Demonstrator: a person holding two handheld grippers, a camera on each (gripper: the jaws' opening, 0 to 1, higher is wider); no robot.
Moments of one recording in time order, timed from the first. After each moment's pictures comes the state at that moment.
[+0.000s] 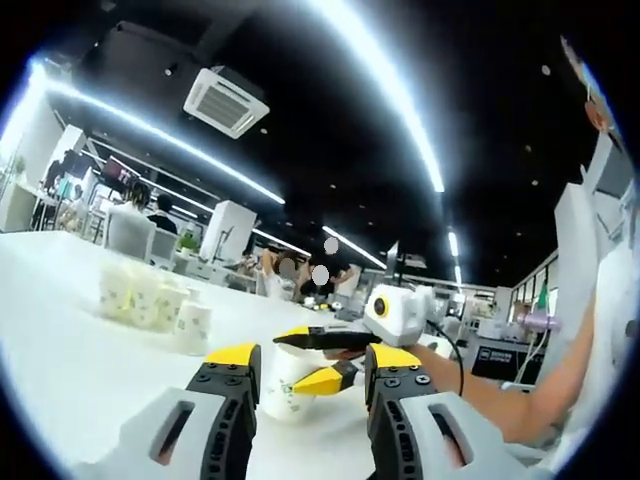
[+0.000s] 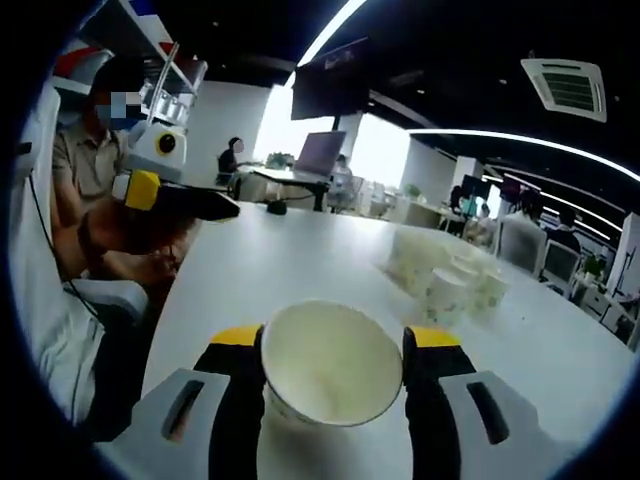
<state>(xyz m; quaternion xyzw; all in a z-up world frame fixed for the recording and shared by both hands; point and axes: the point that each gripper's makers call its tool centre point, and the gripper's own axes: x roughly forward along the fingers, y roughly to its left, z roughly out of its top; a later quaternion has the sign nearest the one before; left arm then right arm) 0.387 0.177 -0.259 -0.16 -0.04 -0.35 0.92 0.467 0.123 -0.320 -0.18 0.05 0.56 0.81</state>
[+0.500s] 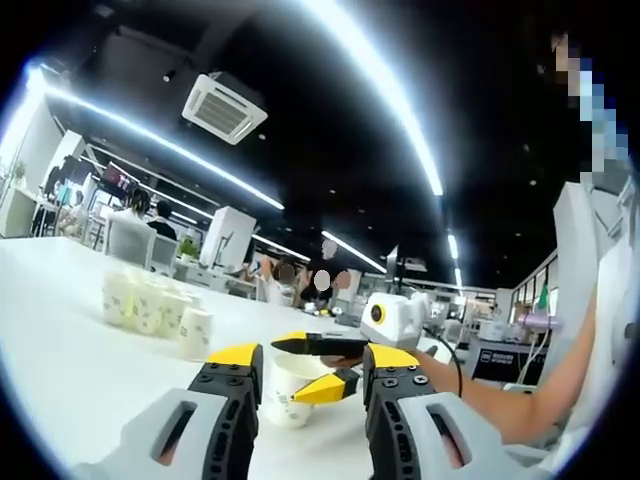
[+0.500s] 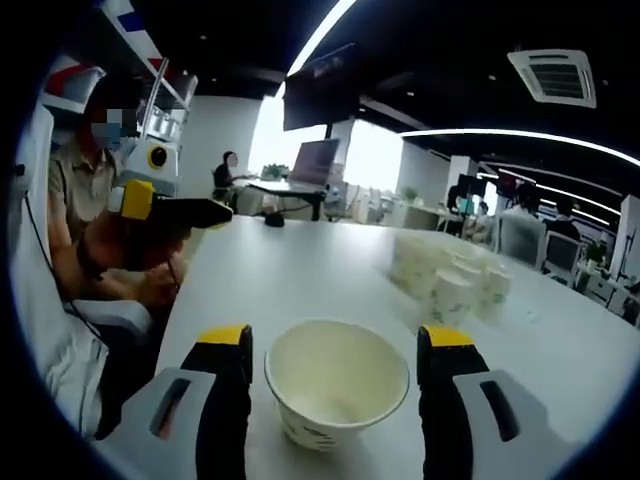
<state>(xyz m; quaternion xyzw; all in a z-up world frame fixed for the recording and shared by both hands) 0.384 0.188 -0.256 -0.16 -0.05 -0.34 0.92 0.459 0.127 -0.315 -0.14 0.04 0.56 0.82</state>
